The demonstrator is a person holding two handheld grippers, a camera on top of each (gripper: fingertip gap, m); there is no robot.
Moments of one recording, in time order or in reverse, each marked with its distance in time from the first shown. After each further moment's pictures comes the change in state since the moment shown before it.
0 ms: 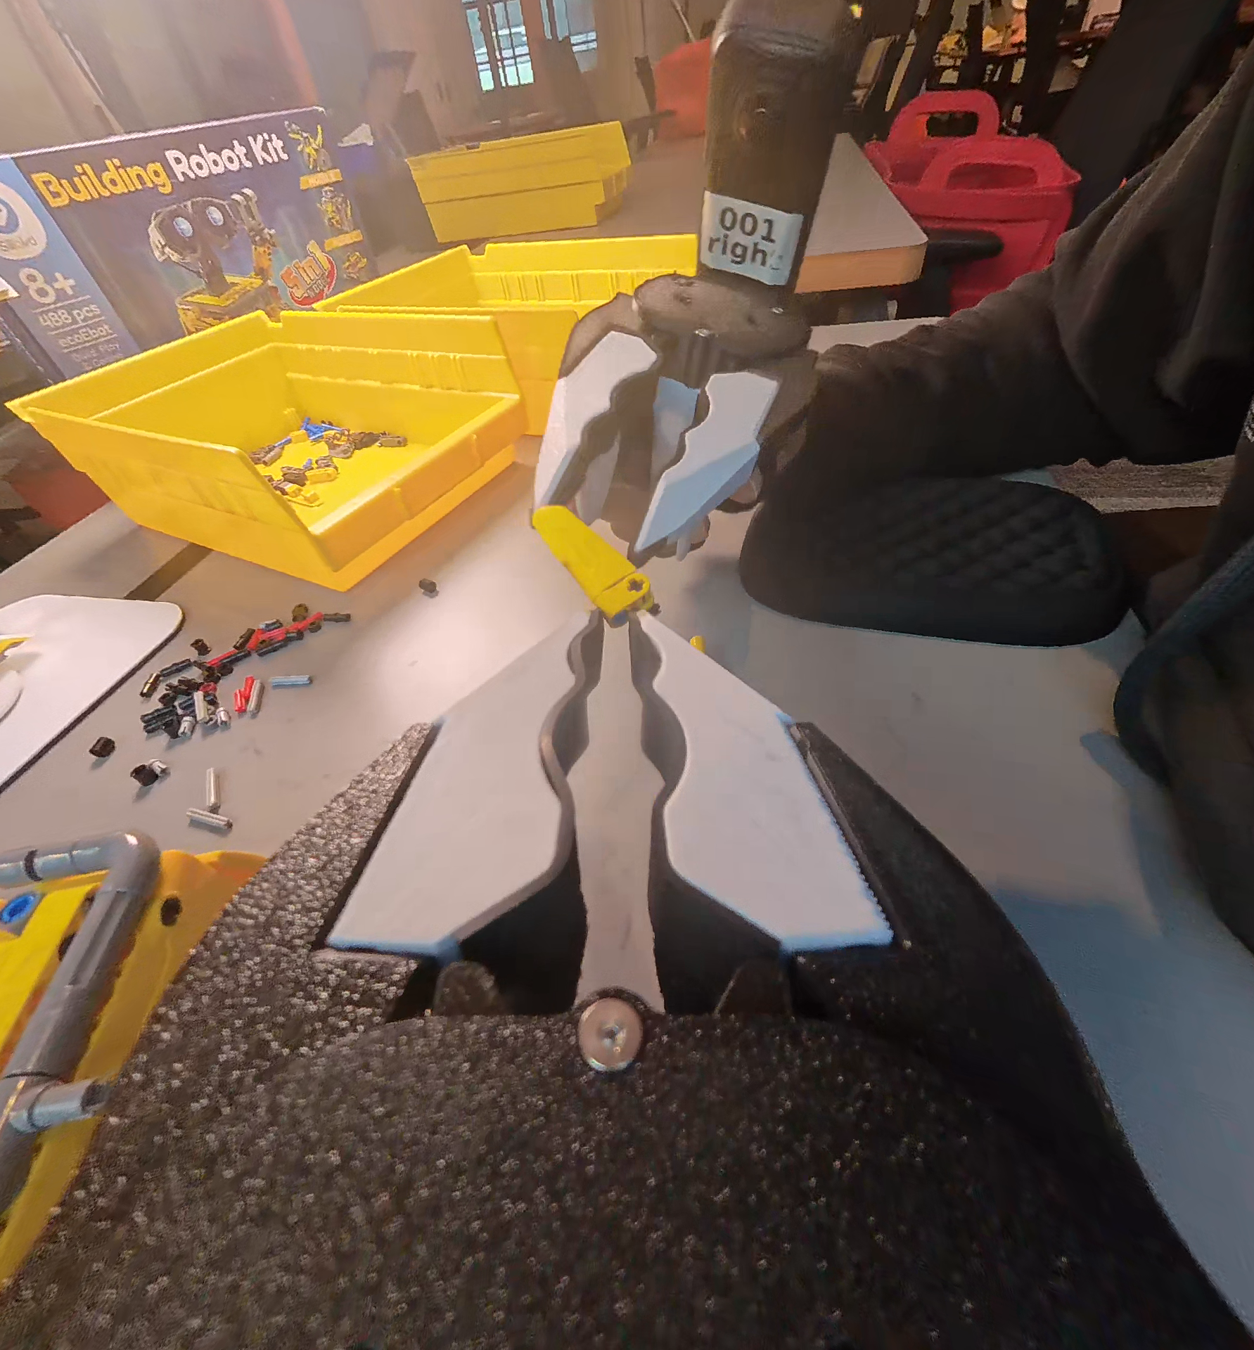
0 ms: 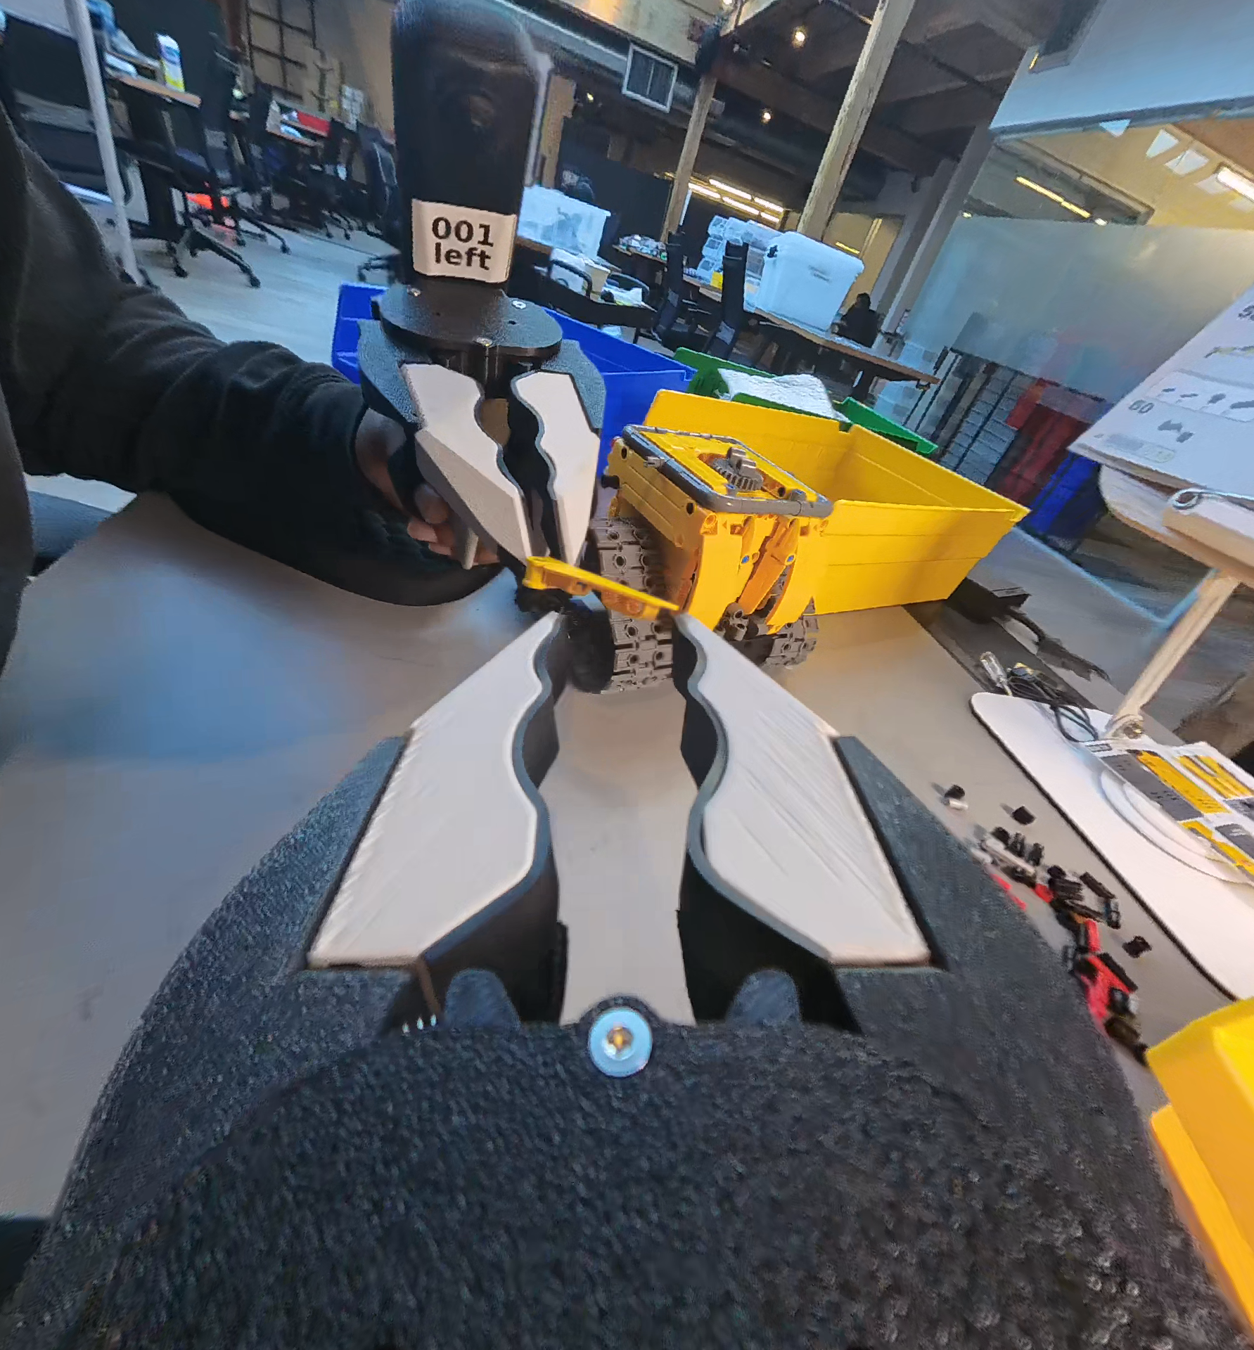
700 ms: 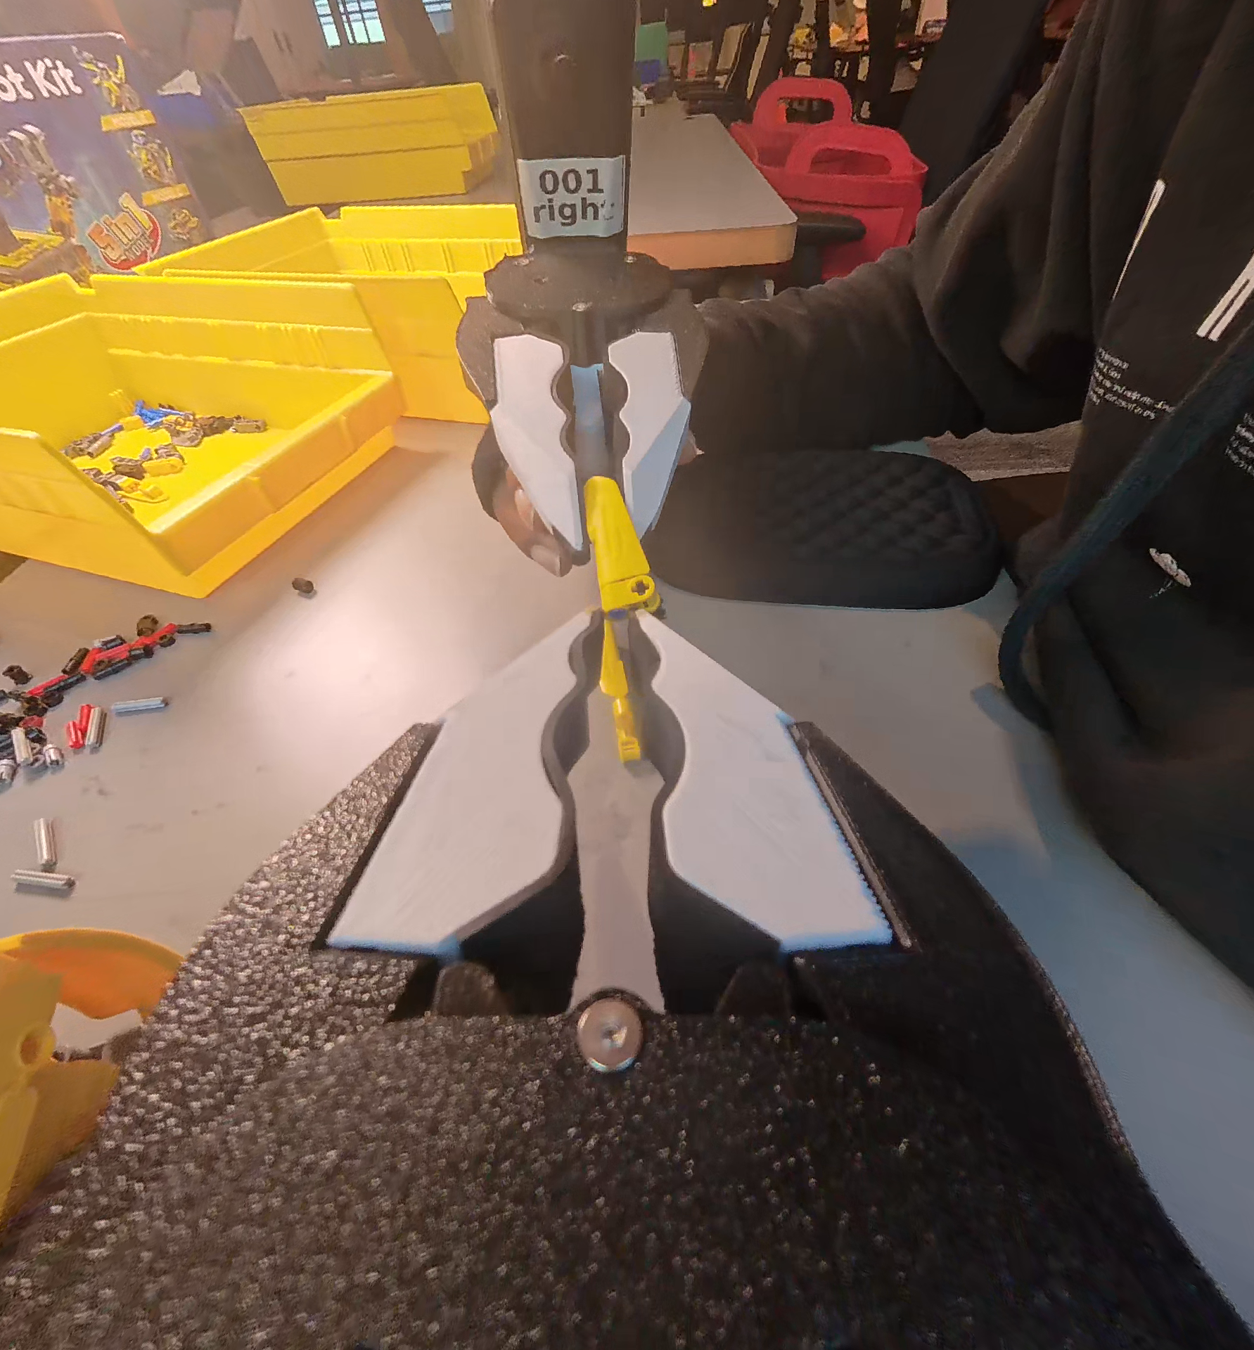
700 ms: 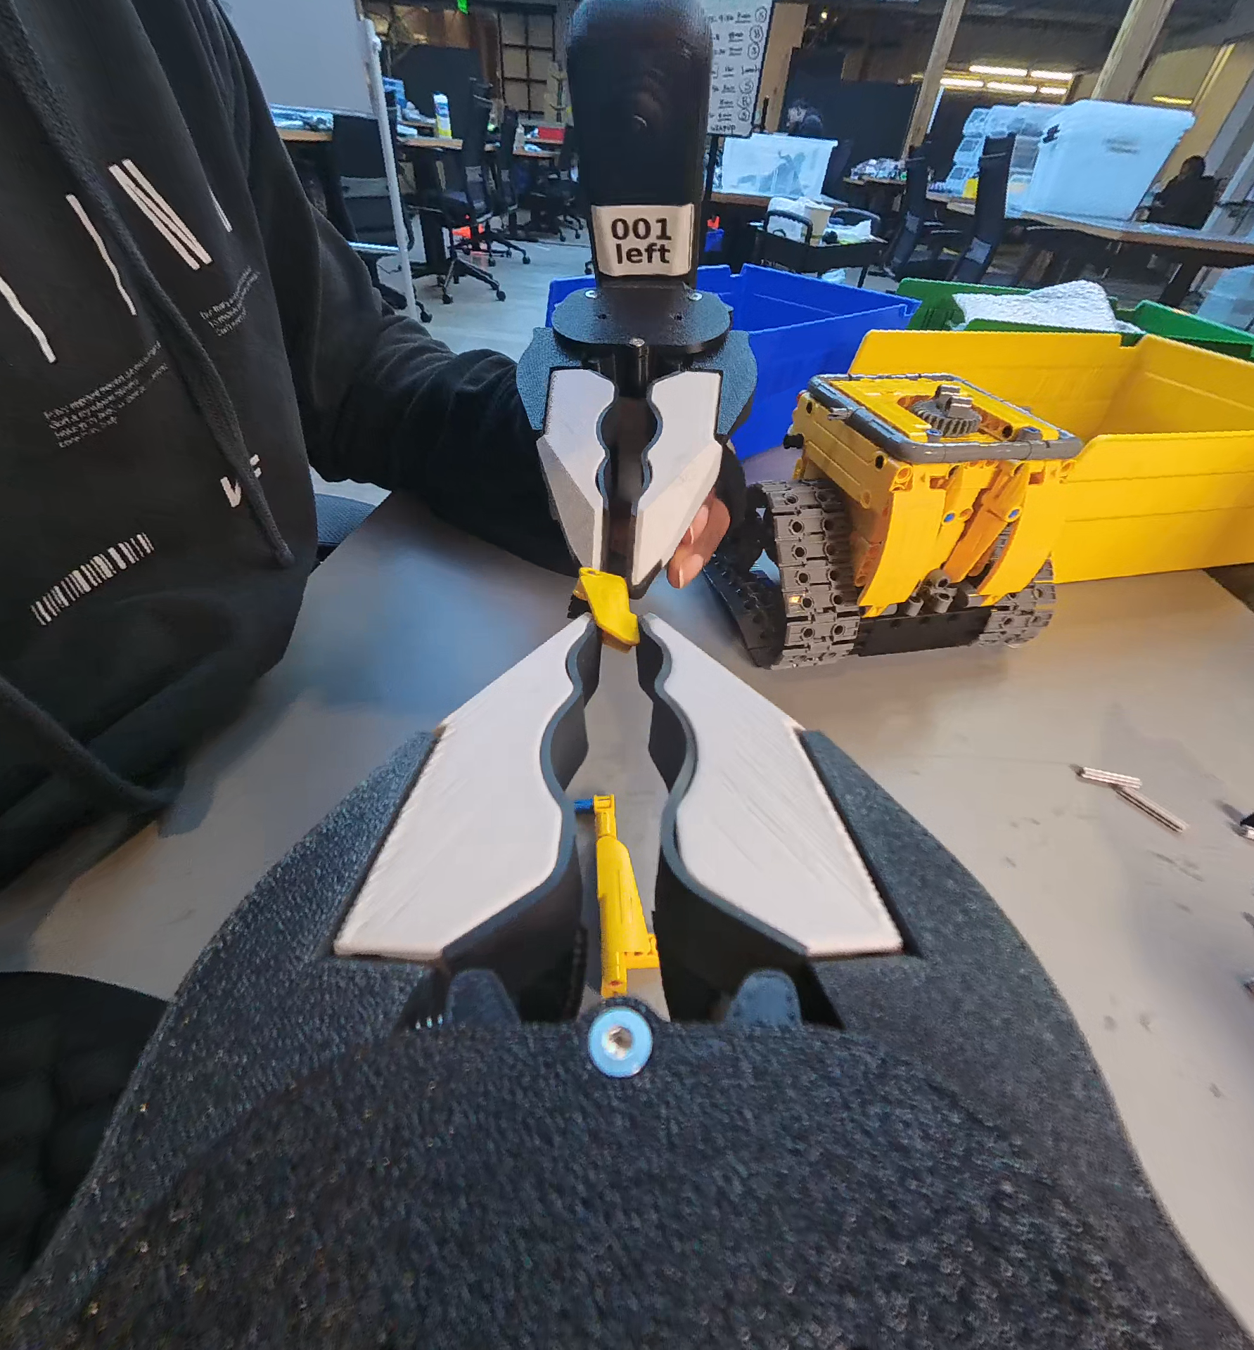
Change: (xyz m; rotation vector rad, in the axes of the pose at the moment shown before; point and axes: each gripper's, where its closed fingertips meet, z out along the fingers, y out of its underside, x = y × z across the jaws) left arm 0.027 0.010 0.006 -0.021 0.171 -0.016; right arm -0.038 0.006 -0.007 -0.044 -0.316 0.167
